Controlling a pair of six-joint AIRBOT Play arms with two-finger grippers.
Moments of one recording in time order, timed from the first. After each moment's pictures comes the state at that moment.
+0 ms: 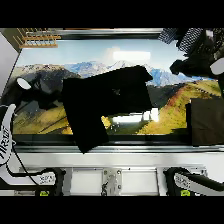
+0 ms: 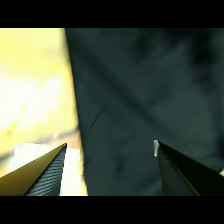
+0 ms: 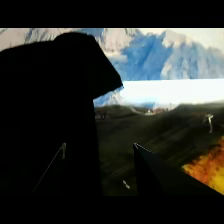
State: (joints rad) left arm 0.21 -1.51 1.15 1.19 -1.13 -1.61; right arm -0.12 -1.30 1.36 -1.22 0.89 1.41
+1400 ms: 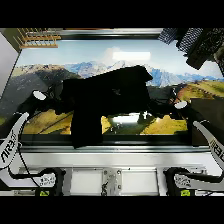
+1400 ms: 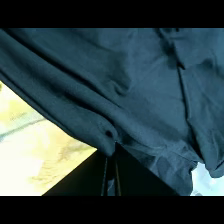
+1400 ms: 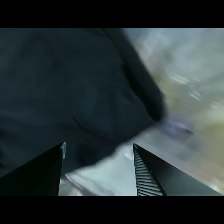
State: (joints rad) left arm 0.10 -1.49 0.96 0.95 -0.91 -1.48; right arm -0.02 -1.45 0.76 -0.58 0.55 1.38
